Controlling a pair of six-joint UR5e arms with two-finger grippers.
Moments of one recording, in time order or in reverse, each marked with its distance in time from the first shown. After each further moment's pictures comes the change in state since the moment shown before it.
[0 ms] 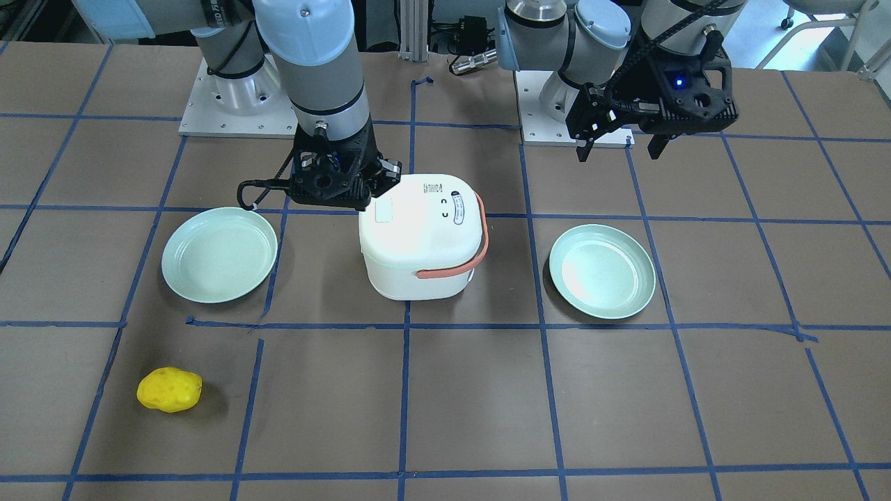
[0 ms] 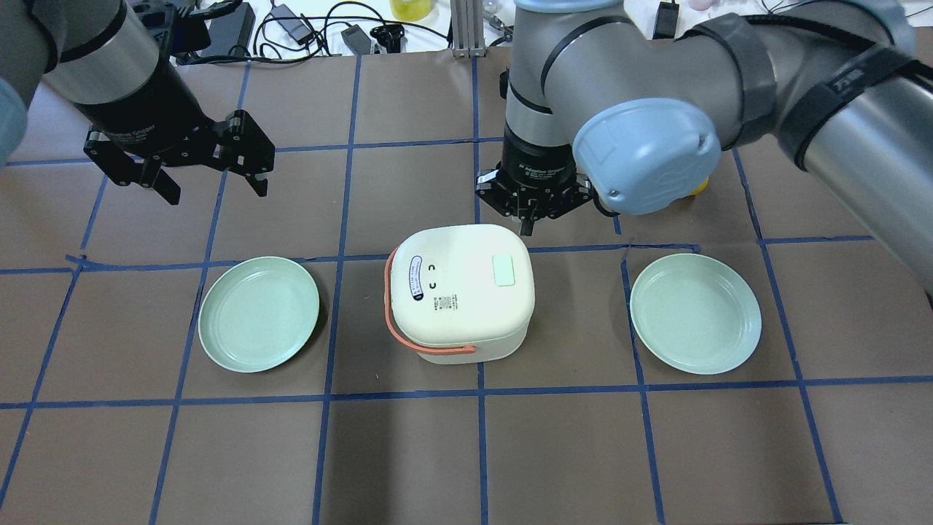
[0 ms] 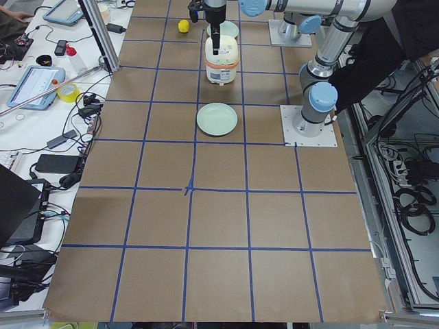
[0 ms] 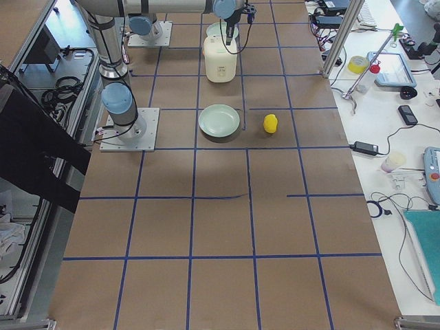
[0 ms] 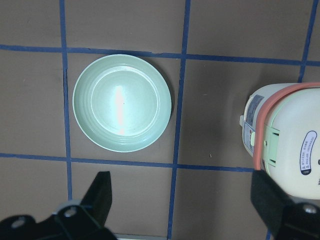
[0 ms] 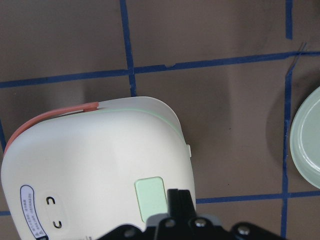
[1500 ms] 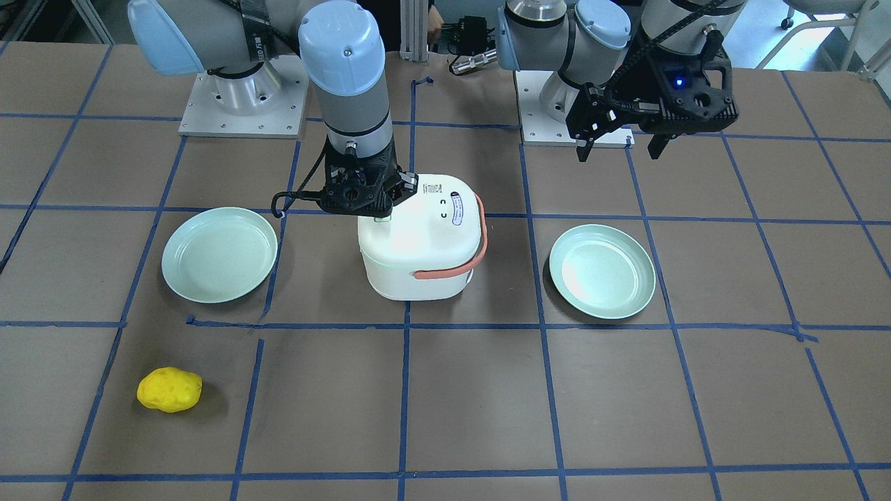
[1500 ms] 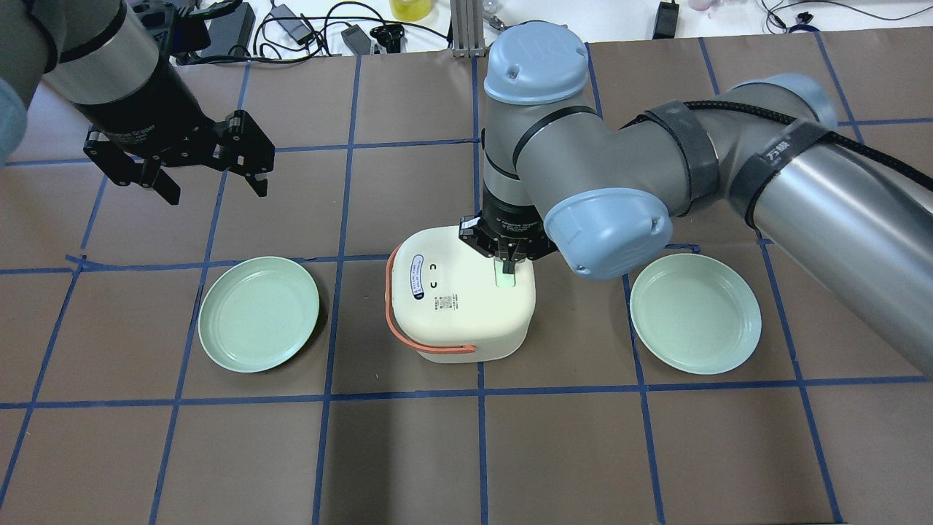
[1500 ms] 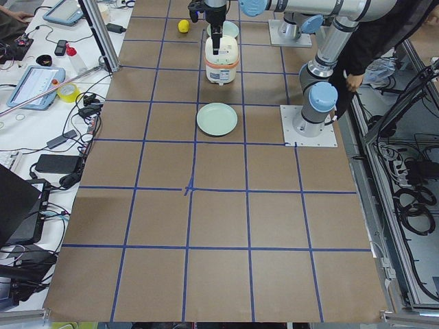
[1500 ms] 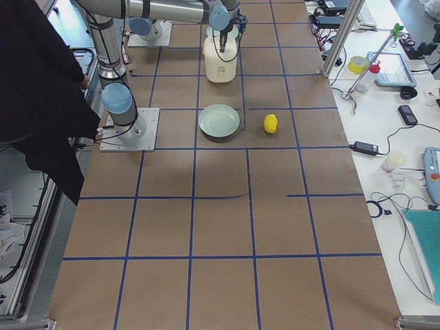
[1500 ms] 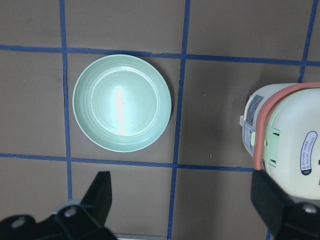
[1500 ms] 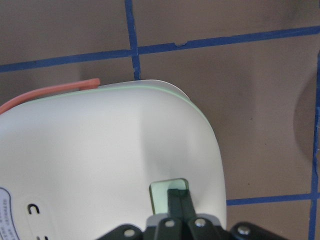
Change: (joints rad) left arm 0.000 0.000 0.000 0.000 0.000 0.000; right arm 0.037 0.006 0.118 -0.120 0.002 0.048
